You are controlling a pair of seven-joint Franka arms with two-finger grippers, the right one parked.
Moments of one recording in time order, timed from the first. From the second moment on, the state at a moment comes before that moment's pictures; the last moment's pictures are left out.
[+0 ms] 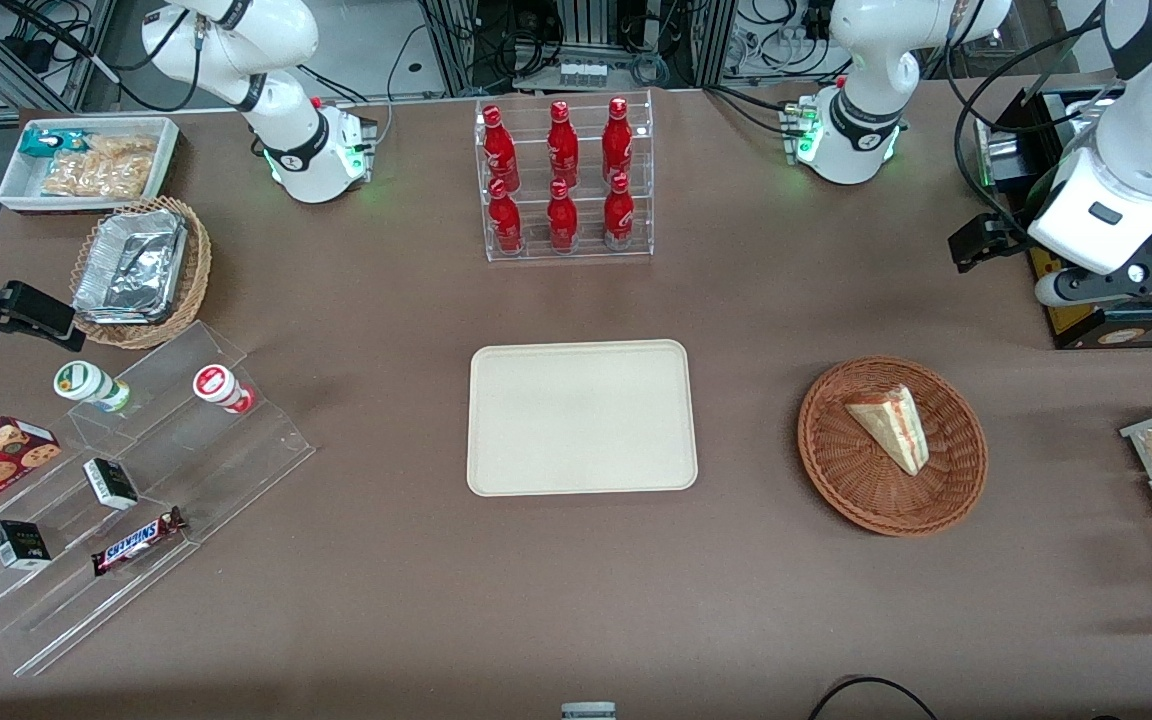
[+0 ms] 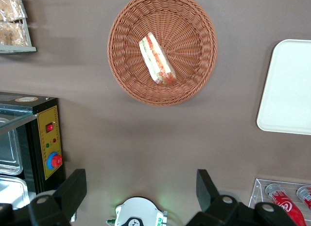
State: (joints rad) arm 0.09 0.00 -0.26 -1.56 0.07 1.39 -0.26
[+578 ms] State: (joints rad) arm 0.09 0.04 -0.26 -1.56 0.07 1.39 -0.26
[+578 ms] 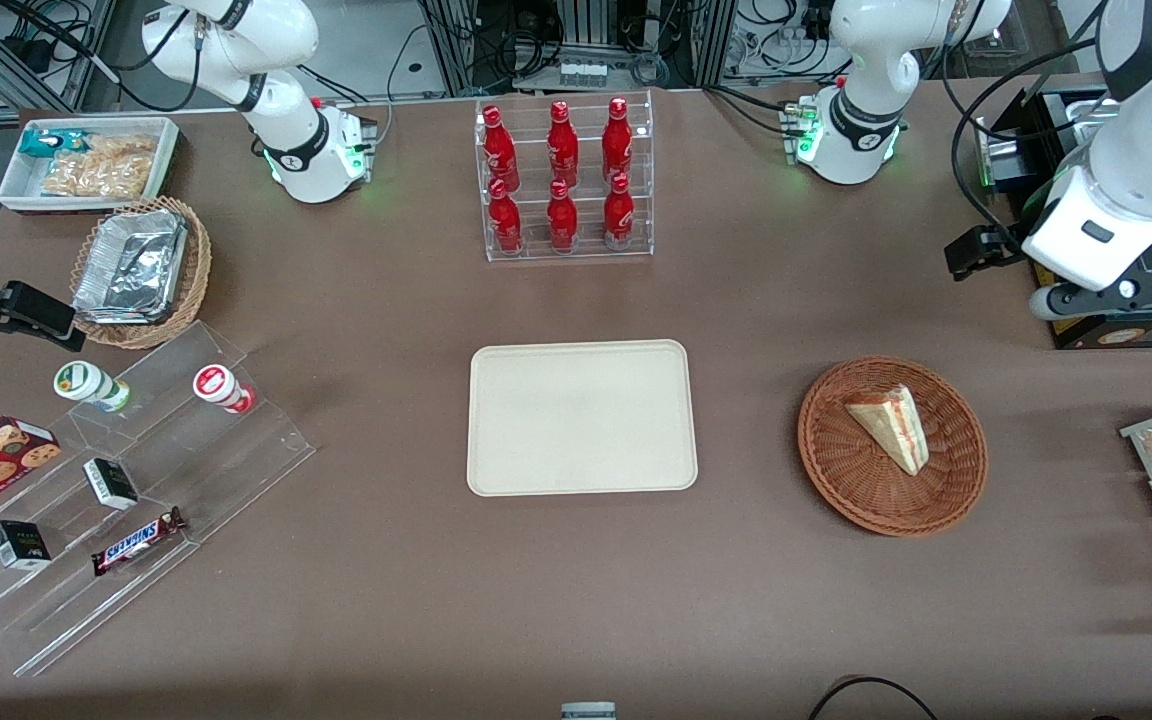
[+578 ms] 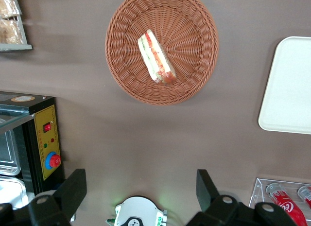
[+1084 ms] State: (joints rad) arm 0.15 0.30 -0.21 -1.60 0.09 1.53 -0.27
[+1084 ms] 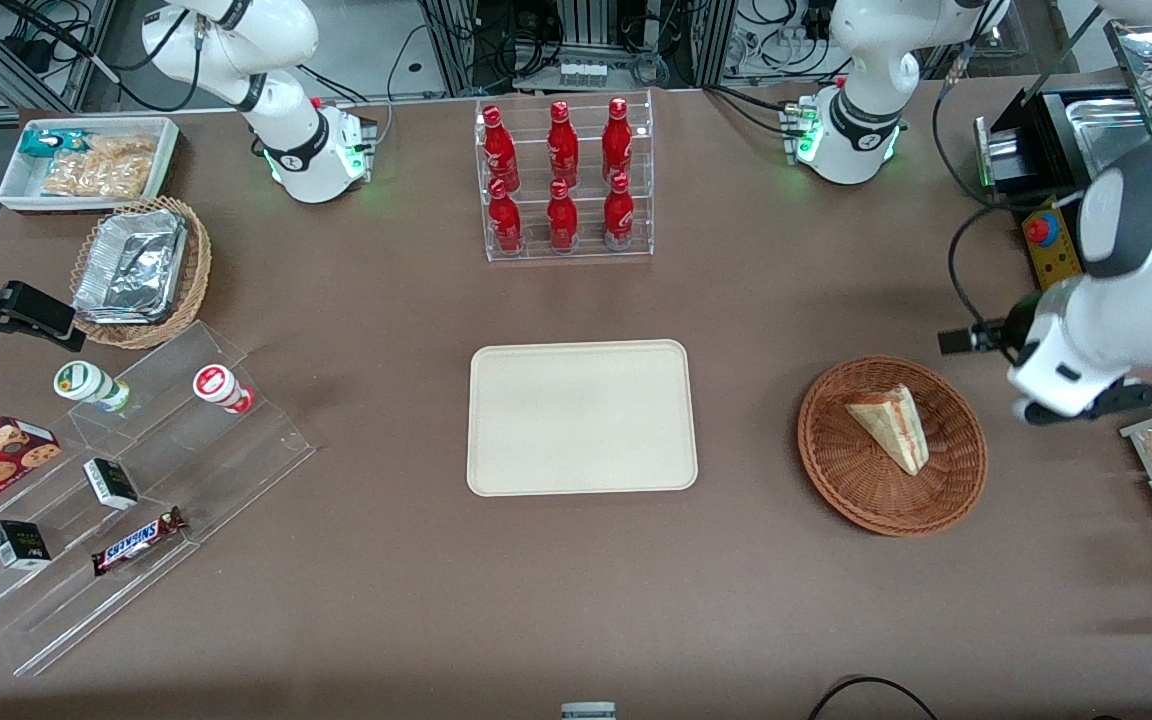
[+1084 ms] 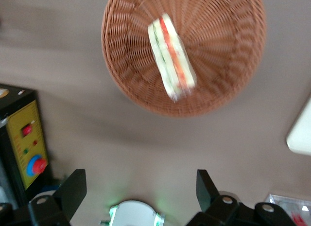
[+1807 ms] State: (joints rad) arm 0.15 0.49 -0.21 -1.65 0.08 1.77 -0.46
